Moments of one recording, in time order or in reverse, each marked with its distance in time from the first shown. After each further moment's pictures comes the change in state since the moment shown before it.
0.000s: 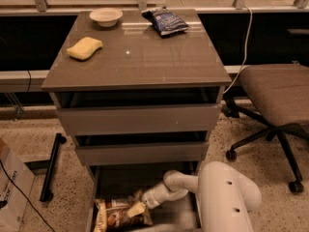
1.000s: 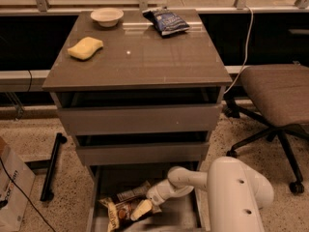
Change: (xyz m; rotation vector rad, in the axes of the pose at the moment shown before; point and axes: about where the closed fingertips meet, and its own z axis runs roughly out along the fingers) arm -0.002 0.007 -0.039 0.063 0.030 -0.070
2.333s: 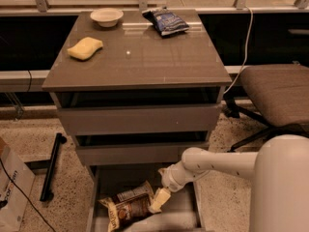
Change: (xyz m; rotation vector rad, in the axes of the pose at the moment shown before) arm -0.051 0.073 -0.166 0.247 0.148 -0.320
